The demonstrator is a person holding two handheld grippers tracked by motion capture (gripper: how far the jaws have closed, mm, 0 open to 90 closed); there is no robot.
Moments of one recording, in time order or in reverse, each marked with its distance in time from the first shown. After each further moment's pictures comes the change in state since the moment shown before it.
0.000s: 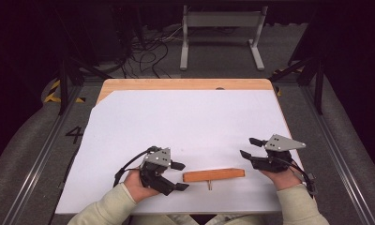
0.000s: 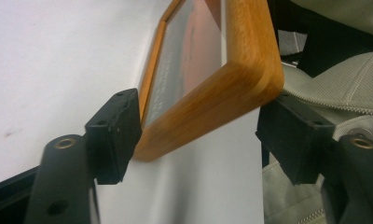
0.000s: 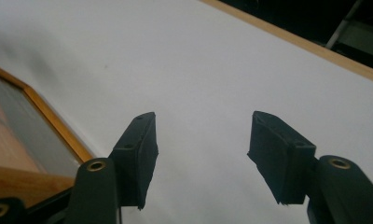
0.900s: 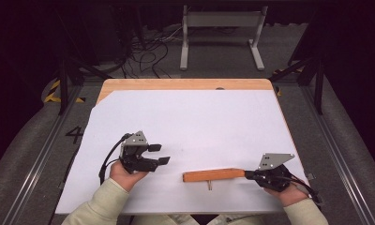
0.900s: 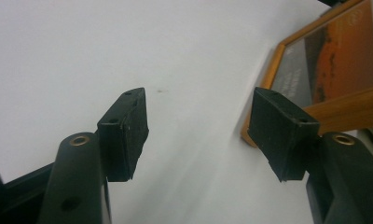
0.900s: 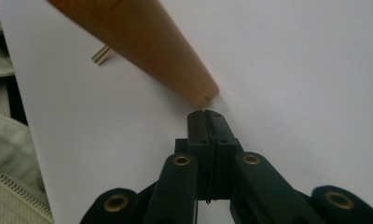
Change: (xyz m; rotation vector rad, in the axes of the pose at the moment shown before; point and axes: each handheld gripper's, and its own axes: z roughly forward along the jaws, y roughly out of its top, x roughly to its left) left arm 0.038 -0.020 -0.039 -0.092 0.309 -0.245; right arm 0.030 -0.022 -0.010 0.277 0.237 -0.066
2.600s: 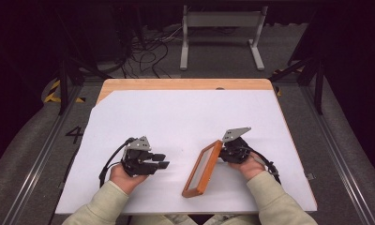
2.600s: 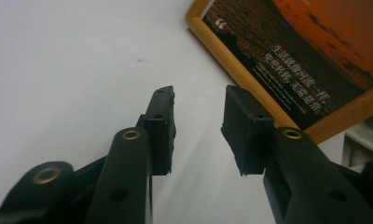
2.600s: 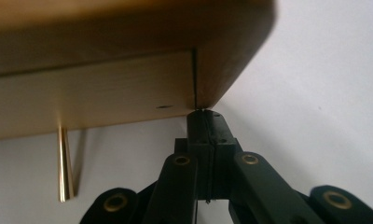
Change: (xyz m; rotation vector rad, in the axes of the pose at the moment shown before) left arm -0.007 -0.009 0.008 0.107 -0.075 0.036; right arm -0.035 0.074 0.095 -0.040 0.069 0.061
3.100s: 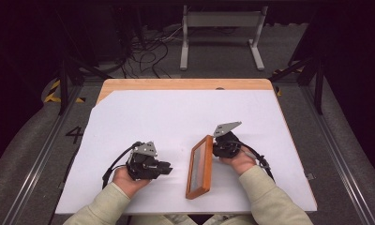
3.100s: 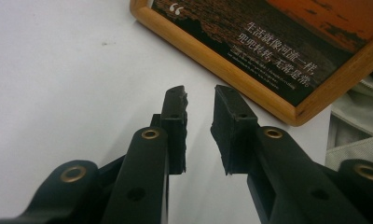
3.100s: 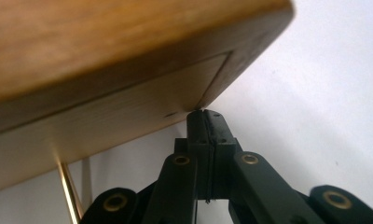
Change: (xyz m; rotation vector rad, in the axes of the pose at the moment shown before) left arm -0.009 0.000 0.012 0.076 -0.052 0.033; right arm -0.001 0.024 0.018 -0.015 0.028 -0.017
